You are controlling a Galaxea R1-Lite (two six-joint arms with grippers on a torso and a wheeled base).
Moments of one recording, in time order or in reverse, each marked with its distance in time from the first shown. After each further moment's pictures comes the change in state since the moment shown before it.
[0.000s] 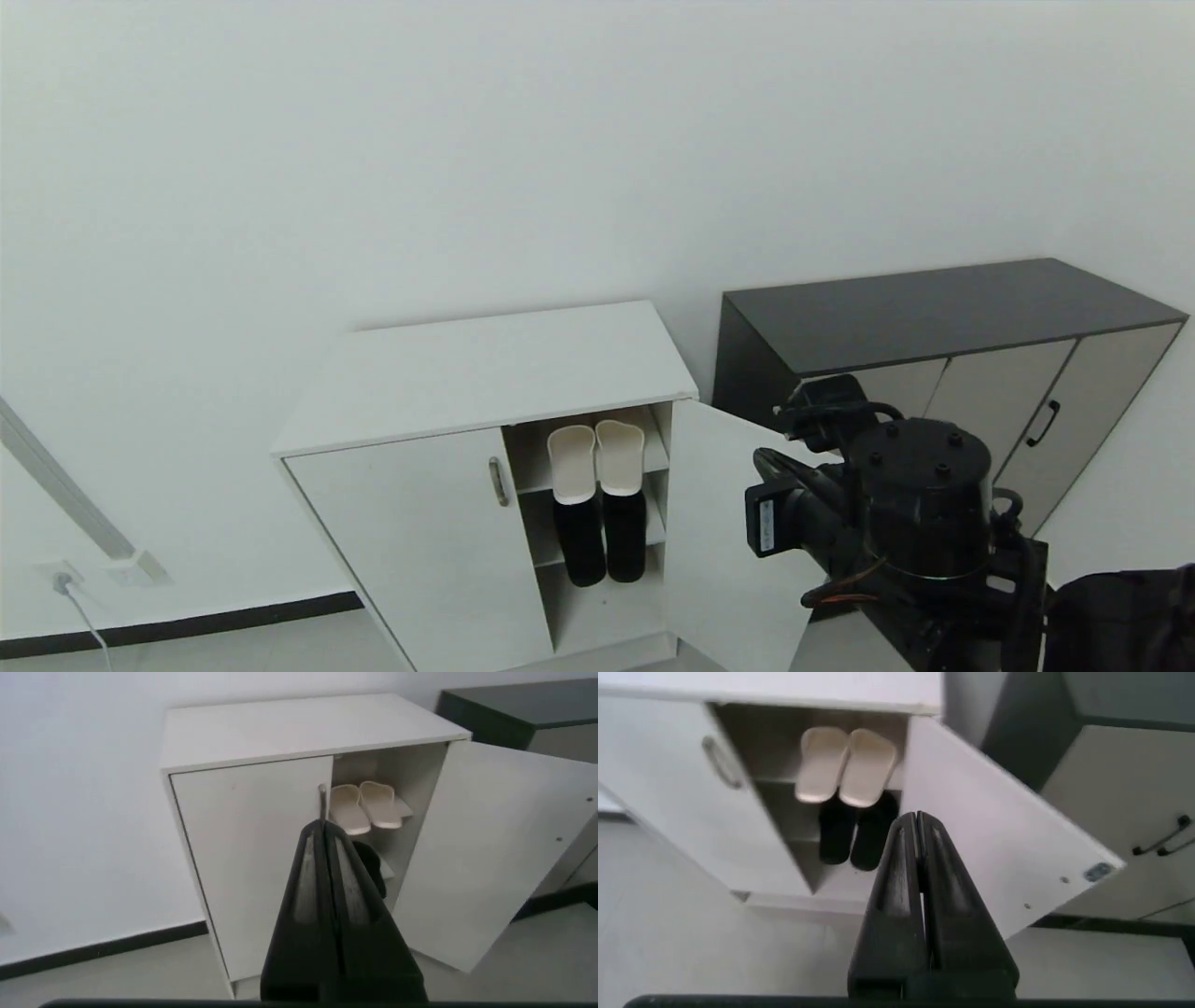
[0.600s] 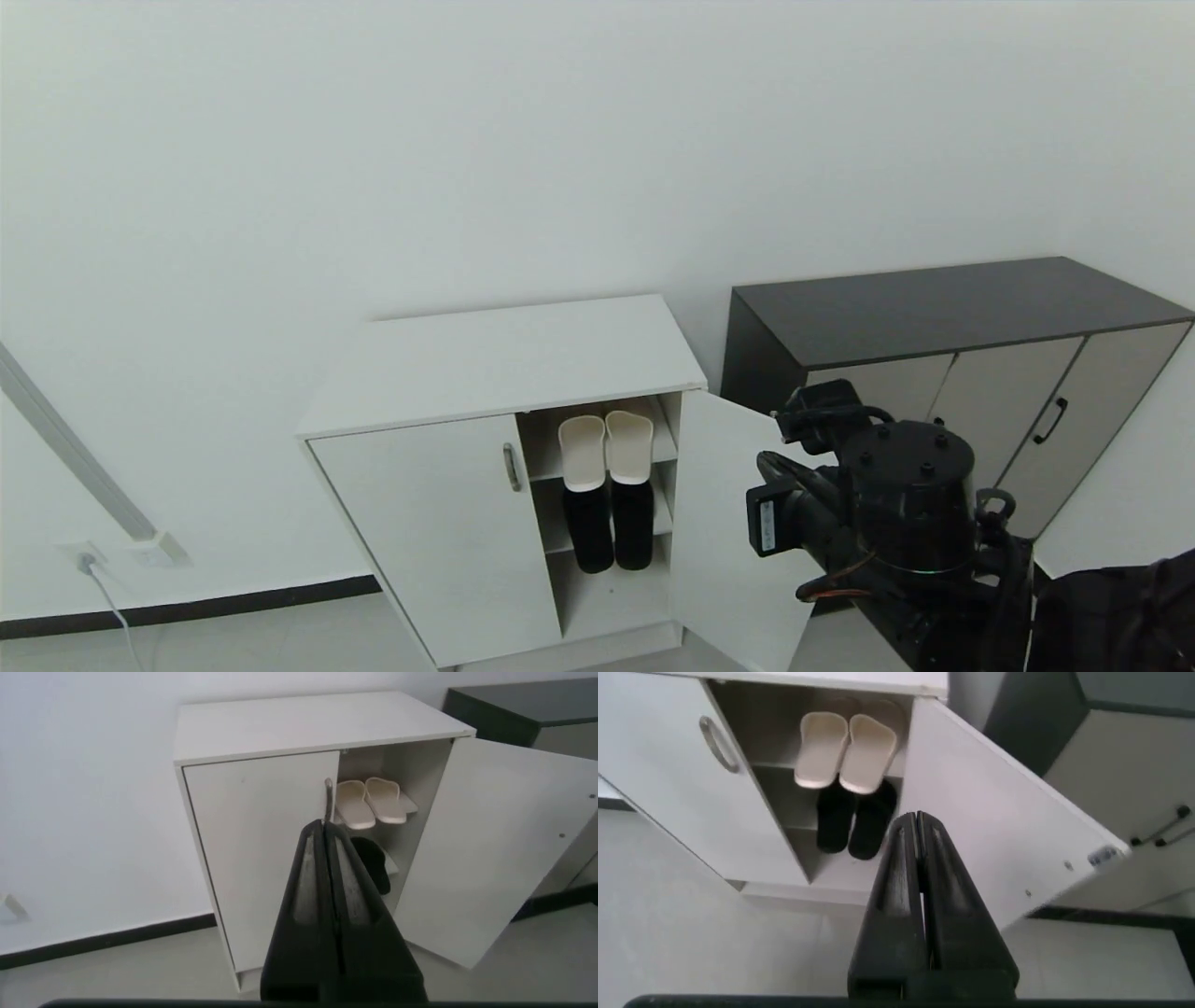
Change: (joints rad) left arm 0.000 0.000 0.000 0.000 -0.002 0.000; right arm -0.006 0.020 0.004 -0.014 -0.003 -0.014
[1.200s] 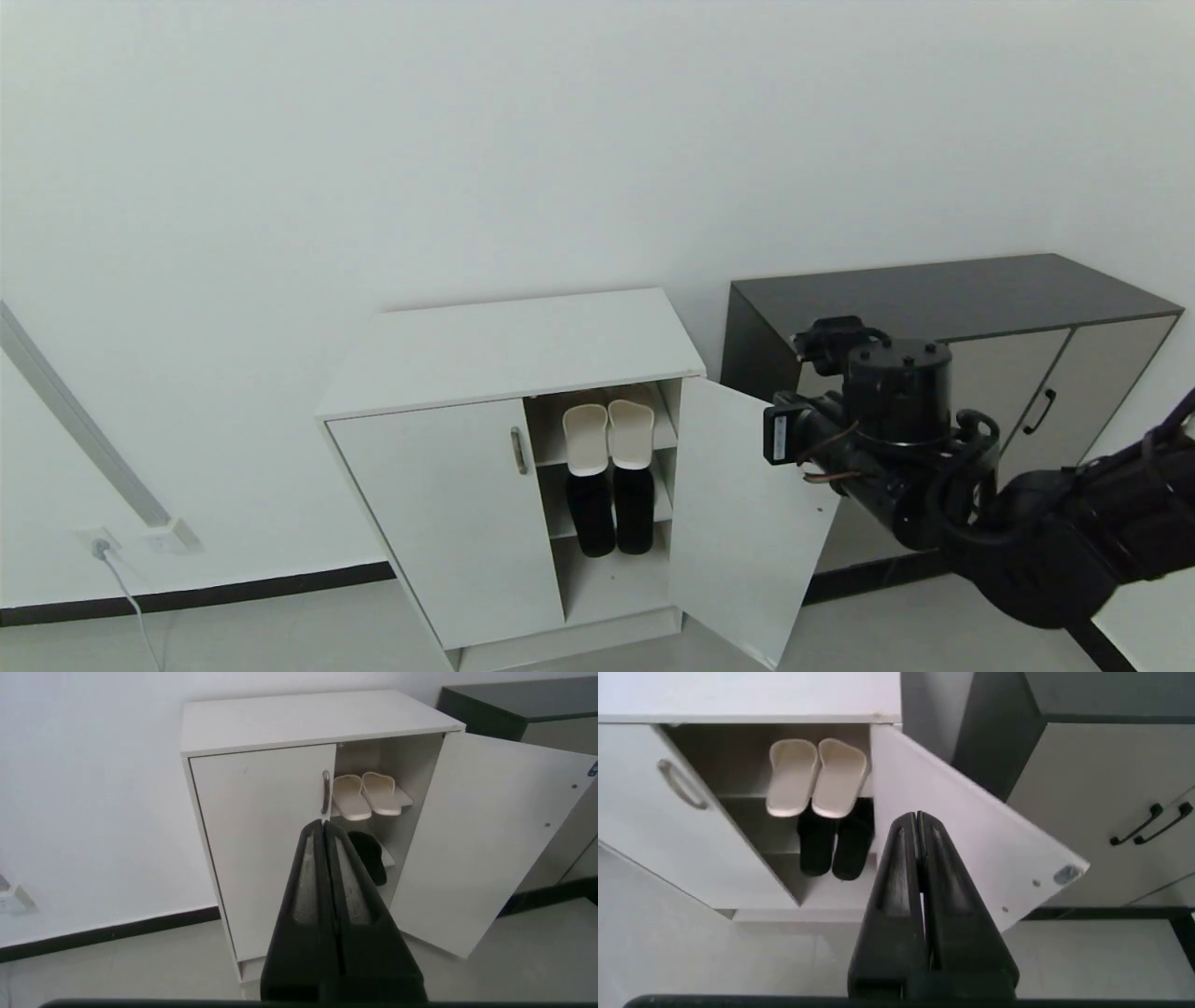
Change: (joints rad) left arm 0.000 0.000 0.000 0.000 0.000 0.003; right arm -0.232 0.085 -0.211 0.086 0.141 -0.013
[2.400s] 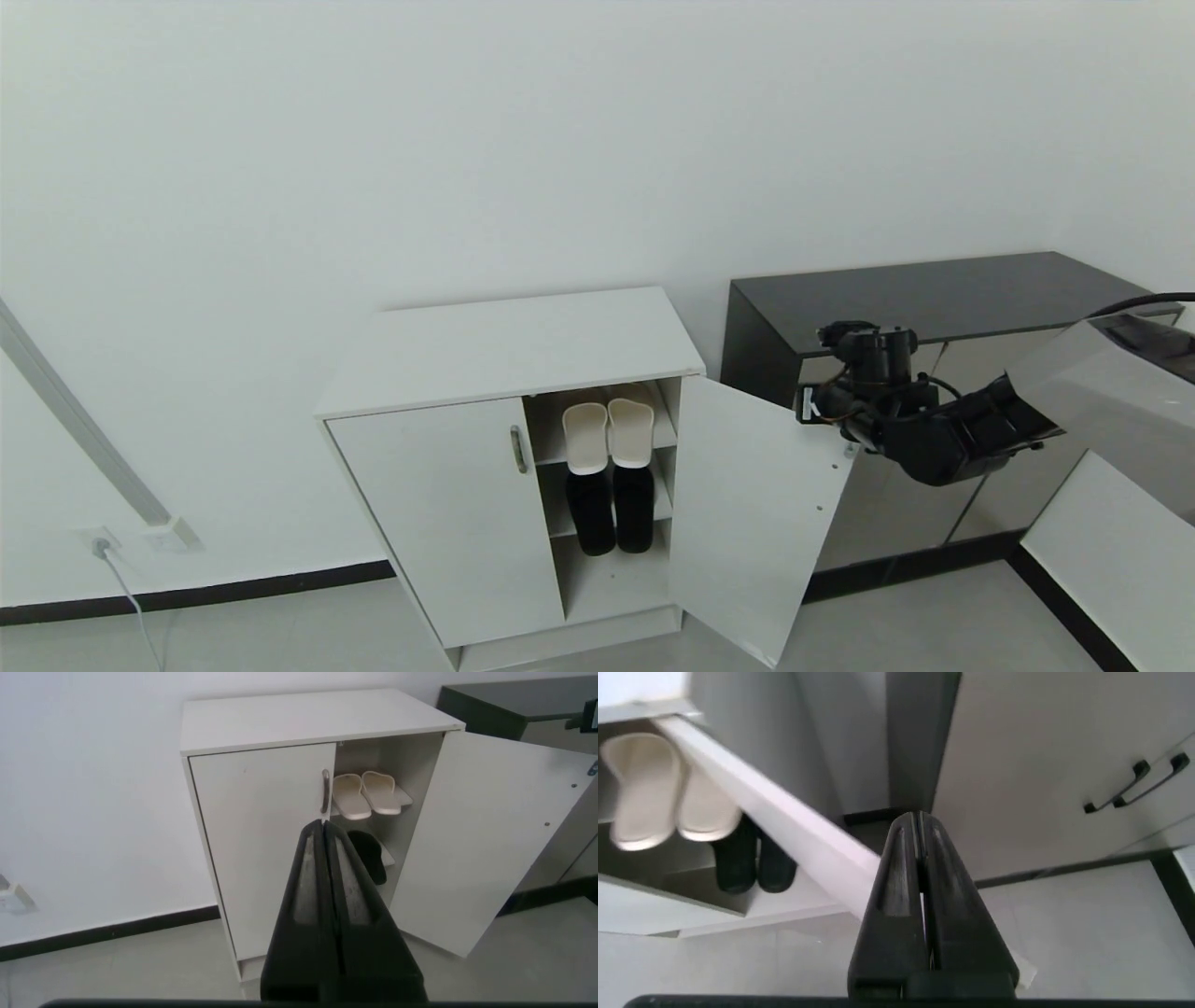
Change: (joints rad) left arm 0.000 0.000 0.000 0.000 0.002 -0.001; right arm -0.342 0.388 -0.439 0.181 0.193 0.010
